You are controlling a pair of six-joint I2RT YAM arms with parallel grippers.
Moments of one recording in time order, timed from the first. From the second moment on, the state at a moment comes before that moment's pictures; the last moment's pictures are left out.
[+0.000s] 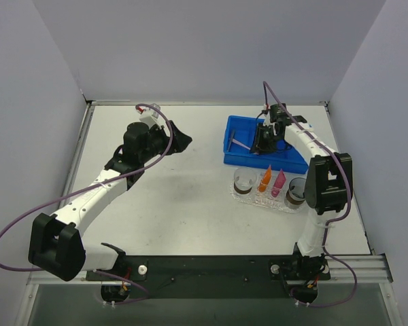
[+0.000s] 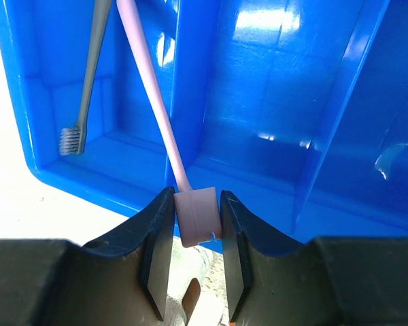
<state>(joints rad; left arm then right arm) -0.43 1.31 0.98 0.06 0.16 -0.62 0.16 1.91 1.48 -0.66 -0.22 0.28</state>
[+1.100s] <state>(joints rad) -0.43 1.29 0.98 0.06 0.16 -0.59 0.13 1.59 1.51 -0.75 -0.31 0.41</state>
